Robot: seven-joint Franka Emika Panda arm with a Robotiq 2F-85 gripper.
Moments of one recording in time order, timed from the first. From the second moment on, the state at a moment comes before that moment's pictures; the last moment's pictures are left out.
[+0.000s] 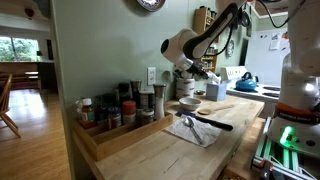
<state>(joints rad) 0.21 0.14 0.23 -2.20 -0.82 1.48 -0.32</state>
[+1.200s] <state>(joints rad) 0.25 0.34 0.23 -2.08 -0.99 1.15 -0.22</state>
